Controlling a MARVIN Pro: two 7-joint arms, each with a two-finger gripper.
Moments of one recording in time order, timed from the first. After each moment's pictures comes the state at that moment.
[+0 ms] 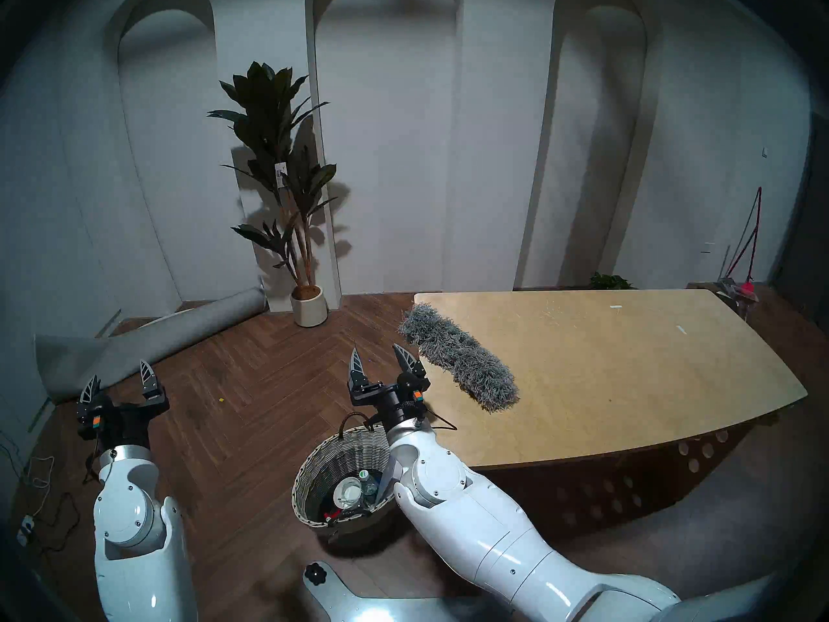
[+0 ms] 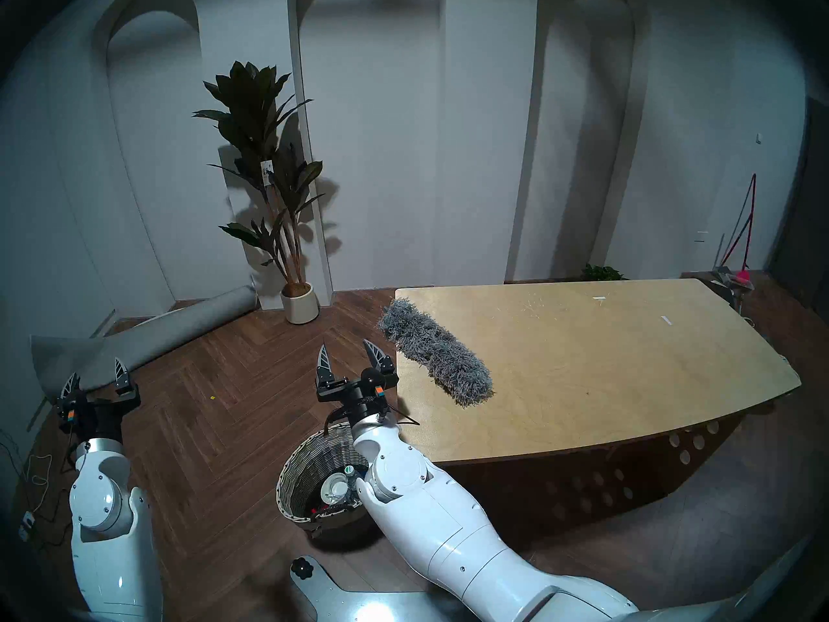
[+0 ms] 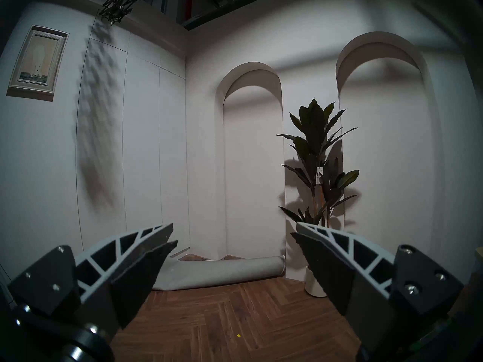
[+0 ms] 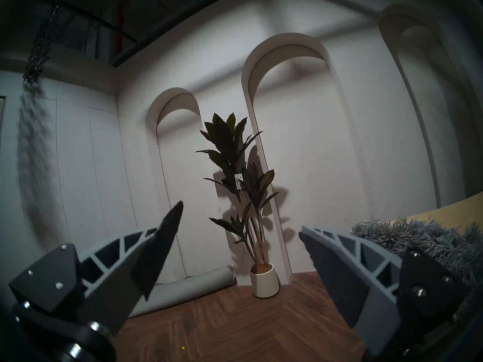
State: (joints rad) left arm 1.96 -1.55 -2.10 -1.95 -0.15 -0.15 0.12; right arm -1.37 -1.58 0.90 -1.20 0.35 -0.54 -0.13
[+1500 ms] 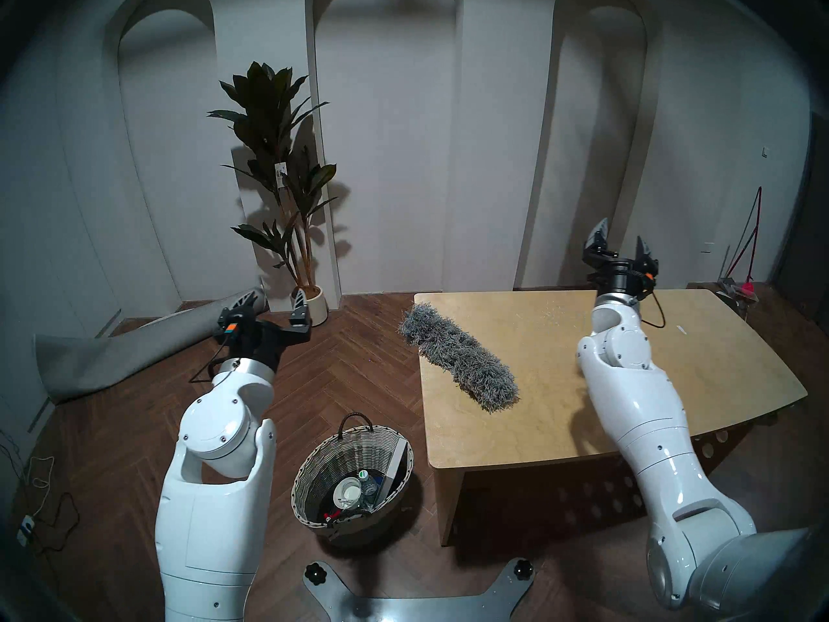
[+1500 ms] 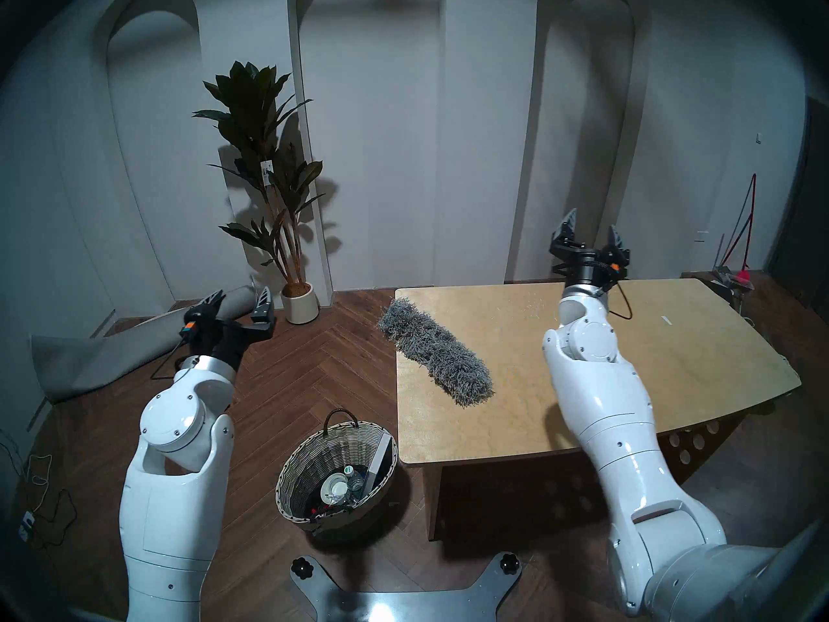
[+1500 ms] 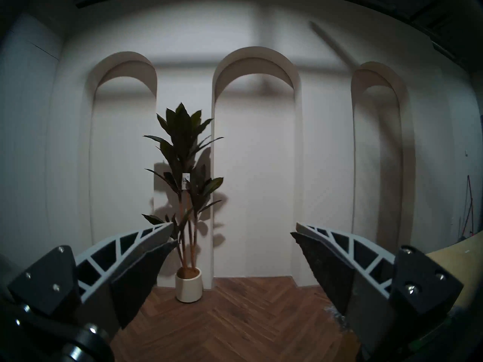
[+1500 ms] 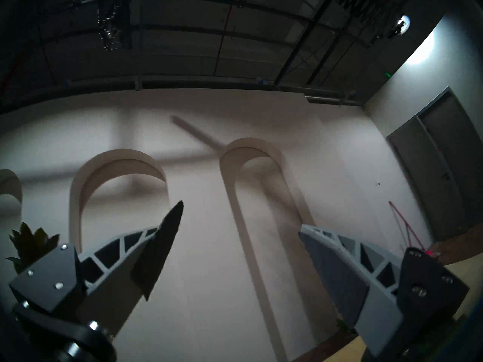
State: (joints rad) left arm 1.66 -1.50 -1.63 -1.94 -0.12 0.14 -0.01; right arm -1.14 -1.20 1.55 -1.25 0.46 -0.49 -0.27
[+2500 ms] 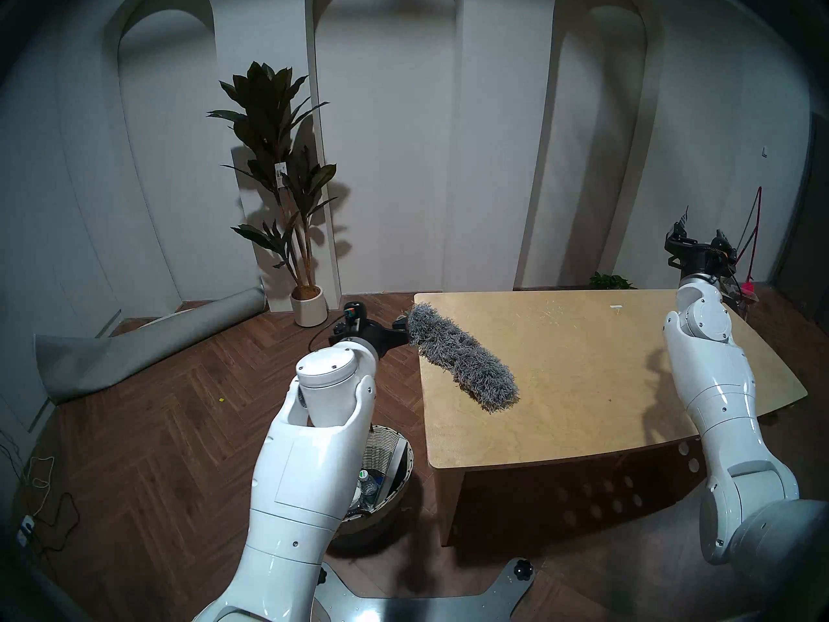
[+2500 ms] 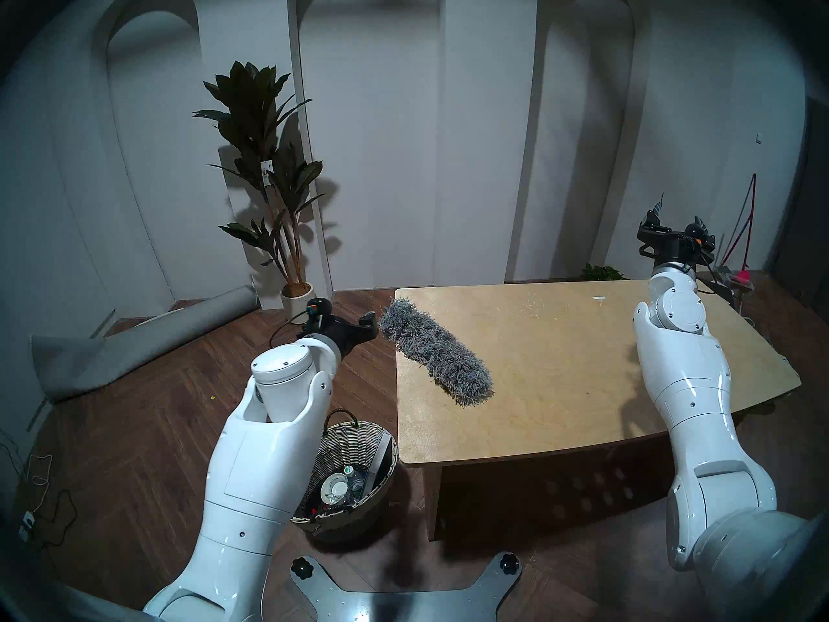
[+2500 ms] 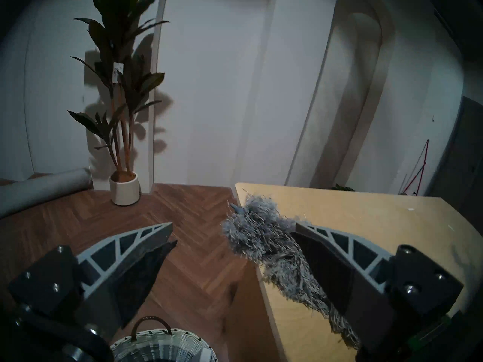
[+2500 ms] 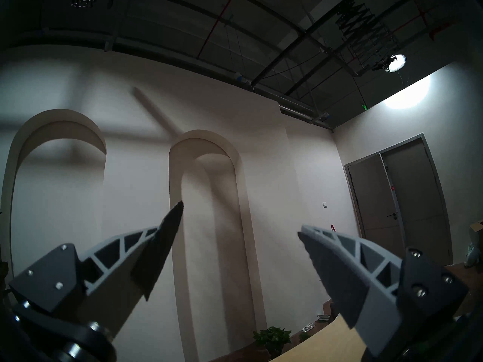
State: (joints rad) left arm 1.39 -1.63 -1.37 -1.64 -0.19 0.55 0.12; right arm -1.04 -1.03 1.67 -1.11 0.43 -0.37 -0.21
